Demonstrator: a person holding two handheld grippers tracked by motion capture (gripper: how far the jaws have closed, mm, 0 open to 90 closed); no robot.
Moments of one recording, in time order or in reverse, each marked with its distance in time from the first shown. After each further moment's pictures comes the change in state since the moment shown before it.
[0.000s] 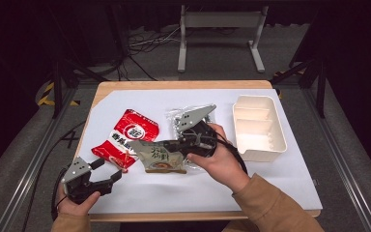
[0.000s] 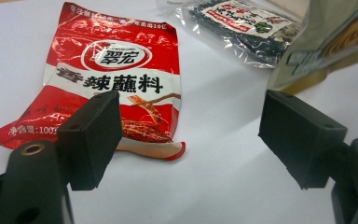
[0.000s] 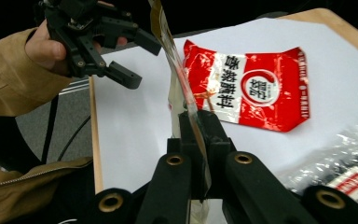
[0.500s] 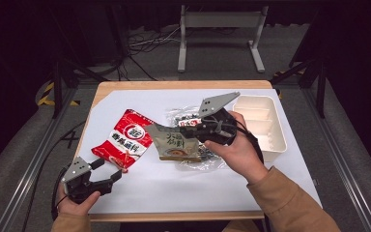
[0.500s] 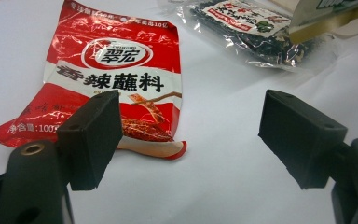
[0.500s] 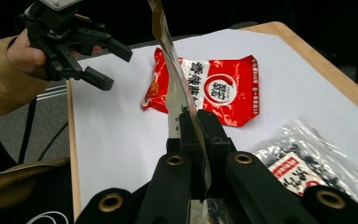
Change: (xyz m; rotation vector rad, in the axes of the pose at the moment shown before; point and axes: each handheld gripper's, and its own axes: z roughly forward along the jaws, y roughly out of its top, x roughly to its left) left arm 0.001 -0.001 0.001 0.002 0.000 -0.007; right arm -0.020 0.000 -0.046 -0.028 -0.088 -0.009
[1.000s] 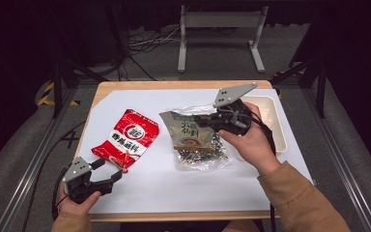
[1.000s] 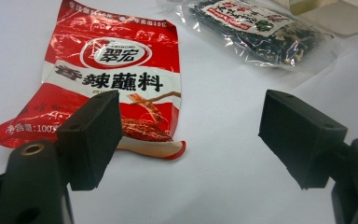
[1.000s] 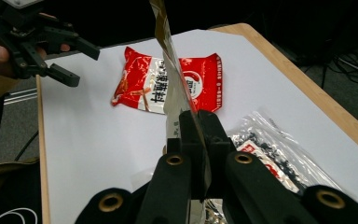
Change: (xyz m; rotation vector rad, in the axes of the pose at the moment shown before) left arm 0.000 0.000 0.001 0.004 0.000 0.001; right arm -0.028 -0.009 -0.025 -0.013 -0.079 0.003
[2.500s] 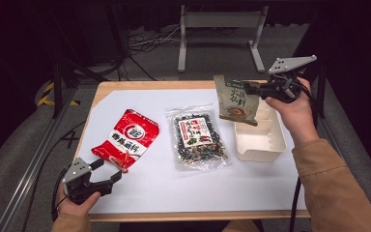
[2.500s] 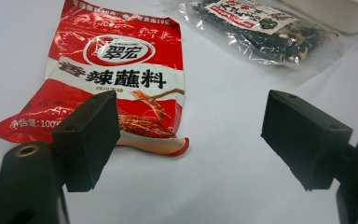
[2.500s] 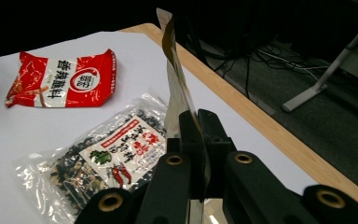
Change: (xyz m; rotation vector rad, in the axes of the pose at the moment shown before) left arm 0.001 -0.003 0.000 0.001 0.009 0.000; right arm -0.112 -0.044 -0.075 -0.040 -0.226 0.100
